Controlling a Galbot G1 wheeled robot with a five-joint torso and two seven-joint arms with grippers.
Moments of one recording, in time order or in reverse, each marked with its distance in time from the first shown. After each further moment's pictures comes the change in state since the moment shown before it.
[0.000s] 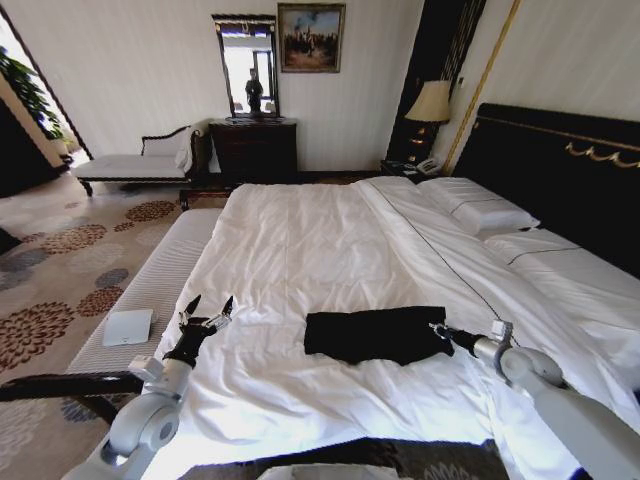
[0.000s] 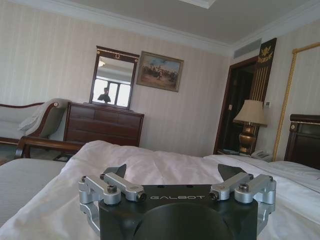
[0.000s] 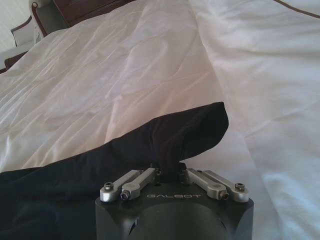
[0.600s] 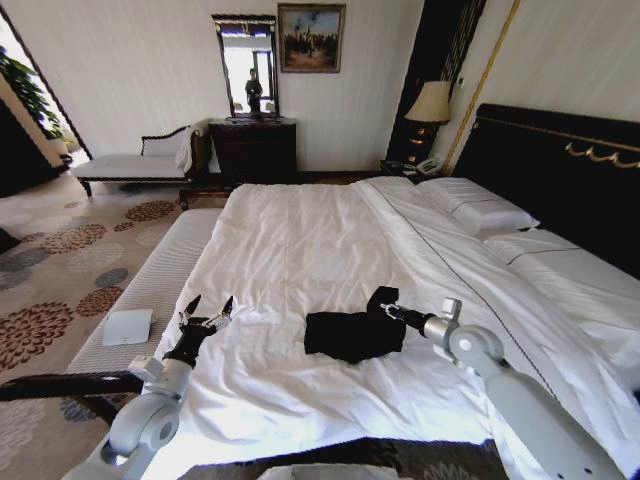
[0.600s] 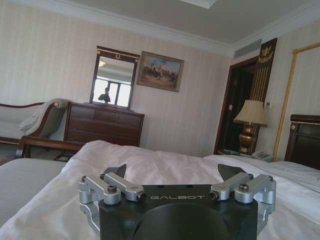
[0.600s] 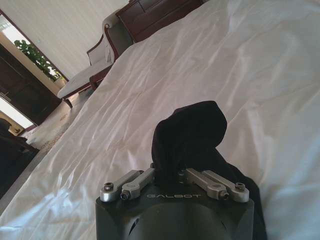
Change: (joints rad) left arm 0.000 0.000 0.000 0.000 0.000 0.000 0.000; right arm 0.180 0.199 -0.177 0.263 0.120 -0.101 0.221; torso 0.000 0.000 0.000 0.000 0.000
